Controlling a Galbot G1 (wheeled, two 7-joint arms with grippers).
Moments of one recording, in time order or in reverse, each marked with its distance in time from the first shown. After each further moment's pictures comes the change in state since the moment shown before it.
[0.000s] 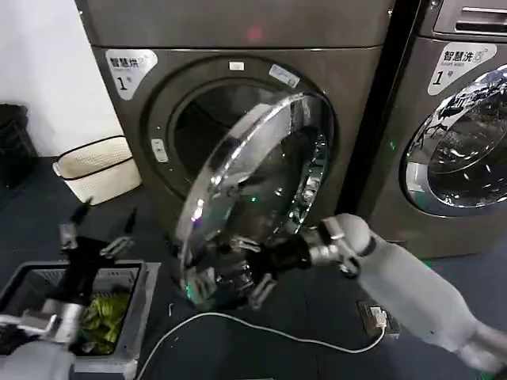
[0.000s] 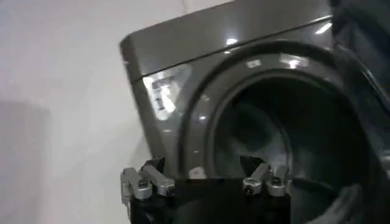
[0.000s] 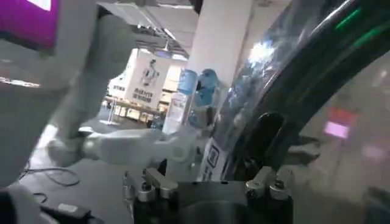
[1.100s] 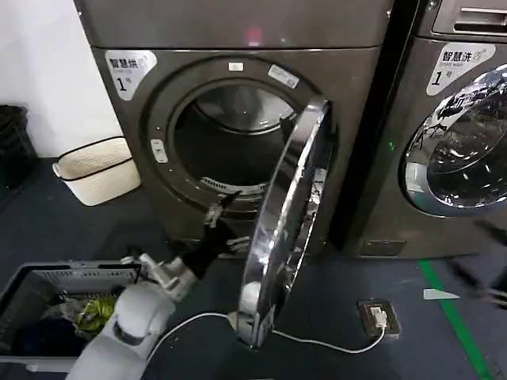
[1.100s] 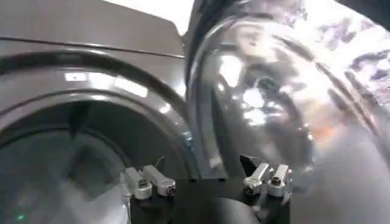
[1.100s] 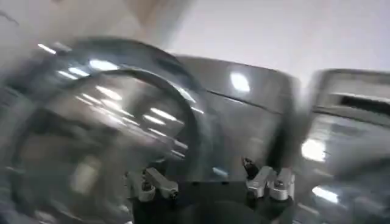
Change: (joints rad) left arm -0.436 0.079 0.620 0.278 -0.096 -0.061 0.053; right arm -1.322 0.258 1.741 0.224 -0.145 0.228 0.596
